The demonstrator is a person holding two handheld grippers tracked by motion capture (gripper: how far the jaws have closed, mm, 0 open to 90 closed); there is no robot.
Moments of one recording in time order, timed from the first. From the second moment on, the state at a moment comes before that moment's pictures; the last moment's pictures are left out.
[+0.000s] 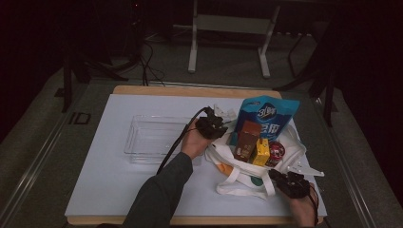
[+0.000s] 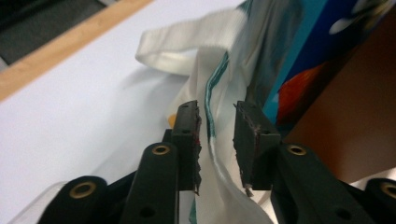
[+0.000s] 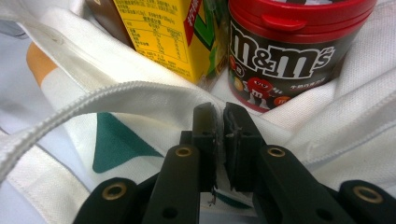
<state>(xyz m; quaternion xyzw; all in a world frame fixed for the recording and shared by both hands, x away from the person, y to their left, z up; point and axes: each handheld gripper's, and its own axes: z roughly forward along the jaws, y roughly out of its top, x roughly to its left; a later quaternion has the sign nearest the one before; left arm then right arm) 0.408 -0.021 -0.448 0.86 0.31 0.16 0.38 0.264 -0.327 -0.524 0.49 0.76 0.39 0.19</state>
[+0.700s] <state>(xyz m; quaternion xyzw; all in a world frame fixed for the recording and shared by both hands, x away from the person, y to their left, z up) 0.366 -0.020 -0.423 0.85 0.25 0.15 0.44 0.267 -0.327 -0.525 0.49 0.76 0.38 0.19</state>
